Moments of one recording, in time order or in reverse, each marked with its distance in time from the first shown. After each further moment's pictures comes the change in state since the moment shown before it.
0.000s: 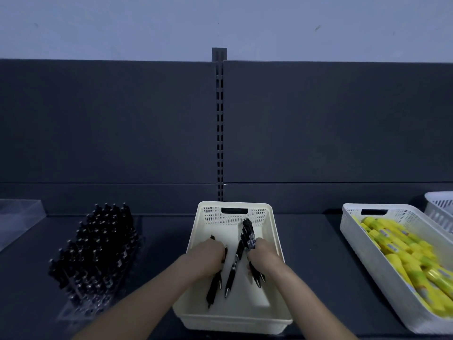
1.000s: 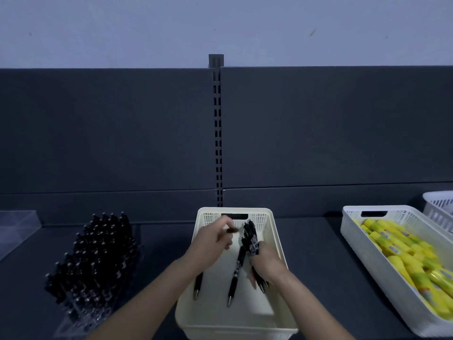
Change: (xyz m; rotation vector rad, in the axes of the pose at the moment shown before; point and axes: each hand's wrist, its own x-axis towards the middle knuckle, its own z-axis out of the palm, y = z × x) left_hand 0.002 -0.008 -0.014 -0.796 0.459 0.207; right_hand 0.002 0.003 -0.001 0.082 0.008 -0.068
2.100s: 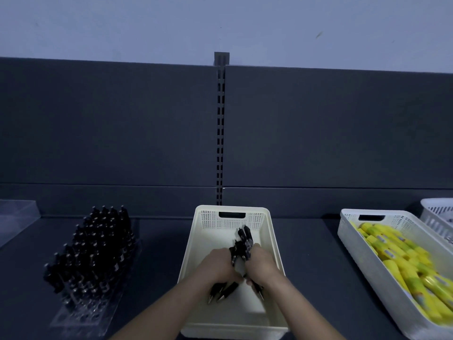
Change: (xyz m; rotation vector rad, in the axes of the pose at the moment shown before) left_hand -0.006 0.001 0.042 0.498 -0.327 -0.334; right_hand -0.010 -0.007 0.003 -0.274 -0.039 0.045
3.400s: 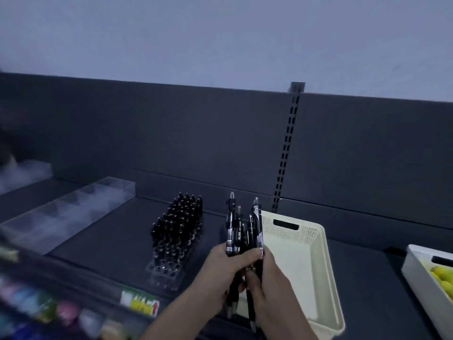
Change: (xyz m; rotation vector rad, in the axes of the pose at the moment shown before) left_hand -0.182 -0.019 -0.044 -1.451 0.353 0.042; right_hand -0.158 -0.051 0.033 0.123 0.074 -0.802
